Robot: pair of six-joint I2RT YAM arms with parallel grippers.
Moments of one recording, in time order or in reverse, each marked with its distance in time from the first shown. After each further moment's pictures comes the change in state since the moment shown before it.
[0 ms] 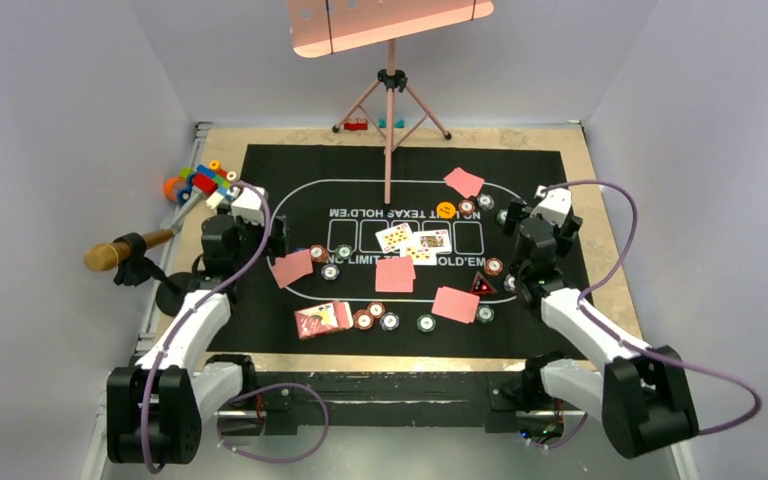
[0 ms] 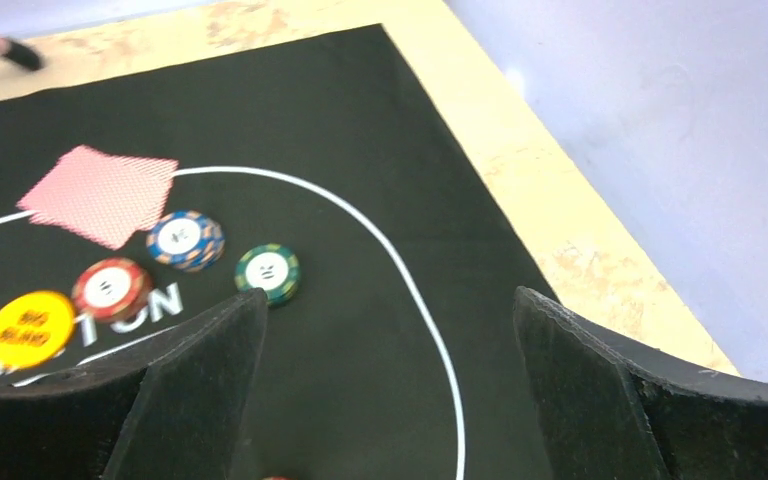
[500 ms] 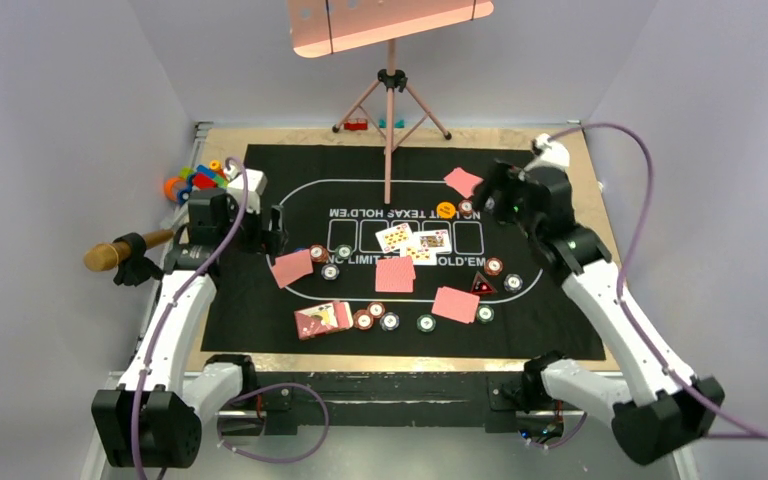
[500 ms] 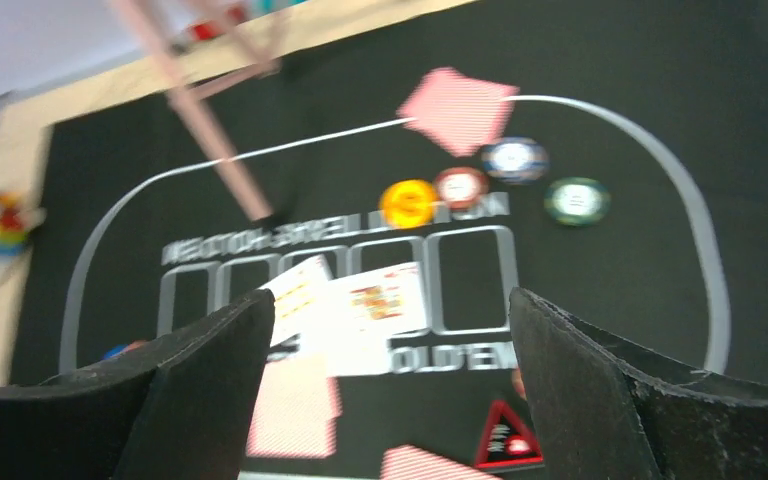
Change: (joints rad) left arm 0.000 -0.010 0.351 -0.618 0.067 -0.001; right arm 0.133 0.066 0.640 -0.755 -0.523 0.386
